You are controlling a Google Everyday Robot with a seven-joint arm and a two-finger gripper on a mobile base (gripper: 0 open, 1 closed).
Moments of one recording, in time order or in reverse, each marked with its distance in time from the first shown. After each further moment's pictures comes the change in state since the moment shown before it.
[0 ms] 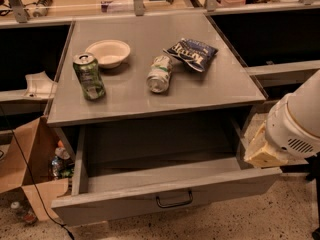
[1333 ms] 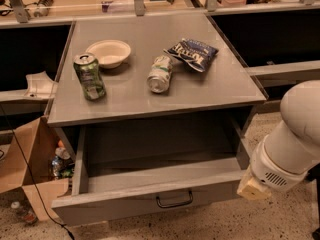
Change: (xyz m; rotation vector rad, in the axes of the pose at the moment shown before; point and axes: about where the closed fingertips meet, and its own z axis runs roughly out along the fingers) arm 0.039 0.031 0.084 -0.115 0.099 0.118
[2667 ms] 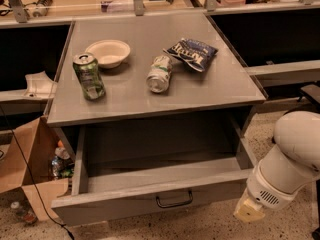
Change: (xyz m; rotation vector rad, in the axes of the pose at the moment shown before) arm 0.025 0.017 0.068 -0.161 0.006 0.091
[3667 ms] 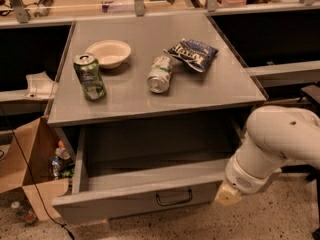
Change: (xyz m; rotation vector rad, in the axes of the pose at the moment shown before) arm -0.051 -0.024 0.023 0.018 -0.029 -0.052
